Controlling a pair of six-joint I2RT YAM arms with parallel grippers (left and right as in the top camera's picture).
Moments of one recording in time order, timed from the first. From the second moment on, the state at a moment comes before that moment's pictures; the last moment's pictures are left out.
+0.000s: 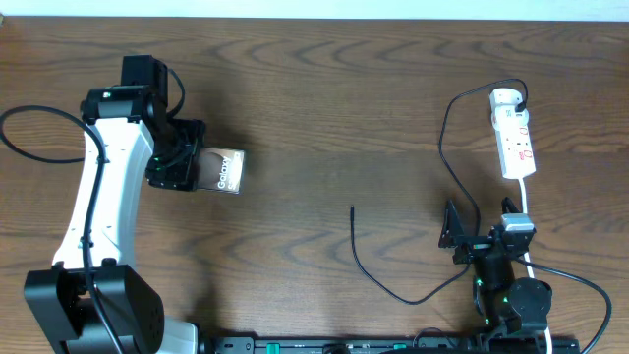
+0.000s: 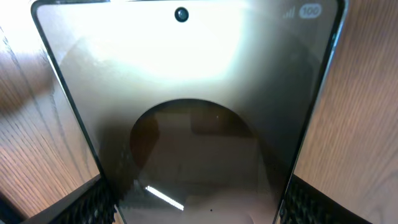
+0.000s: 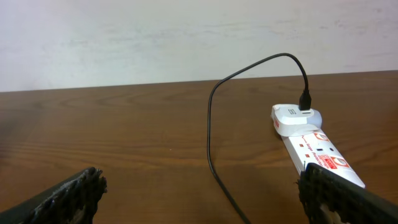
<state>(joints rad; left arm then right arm) 0.06 1.64 1.45 -1.24 0.13 -1.36 0.02 0.02 0.01 -0.07 -0.06 0.11</state>
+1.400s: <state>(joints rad) 0.06 1.66 1.45 -1.21 0.18 -1.35 0.04 1.78 1.56 -0.63 -1.27 -0.07</state>
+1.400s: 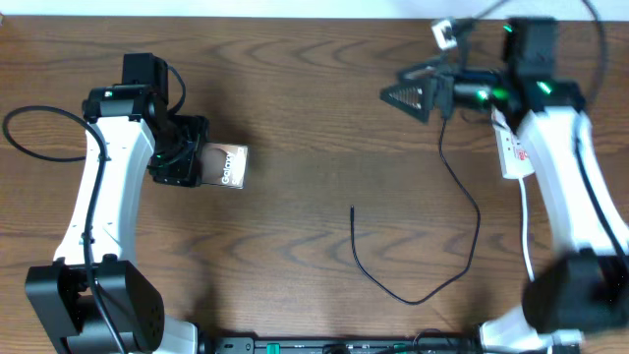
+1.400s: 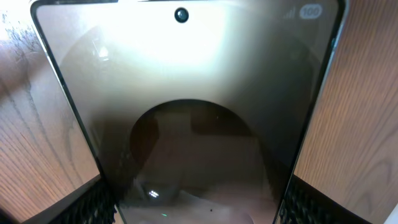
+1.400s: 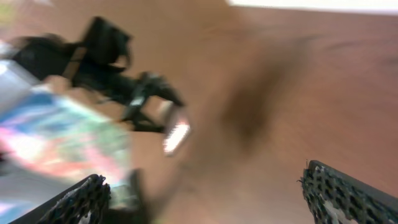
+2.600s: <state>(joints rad) 0.06 1.66 1.45 -1.20 0.45 -1.62 0.48 2.11 1.60 -0.26 -1.19 0.49</state>
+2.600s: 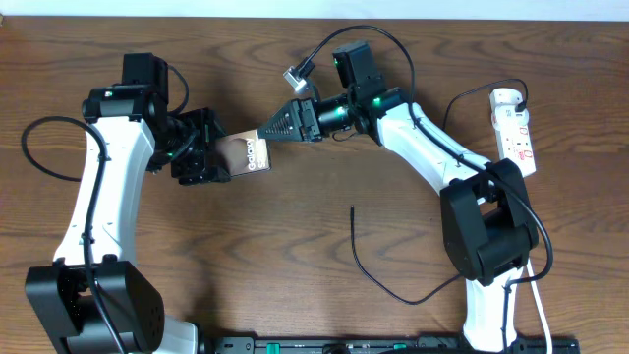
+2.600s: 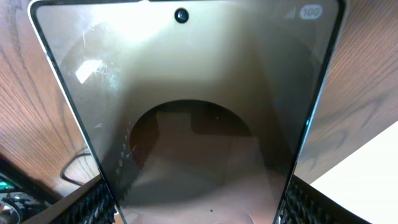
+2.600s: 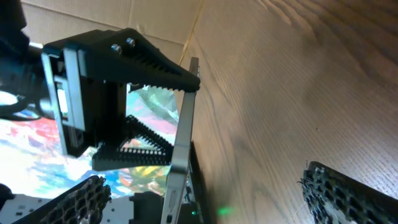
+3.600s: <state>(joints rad) 0.06 1.66 1.45 -1.20 0.46 -1.69 0.58 2.11 1.60 -0.22 -1.15 0.62</state>
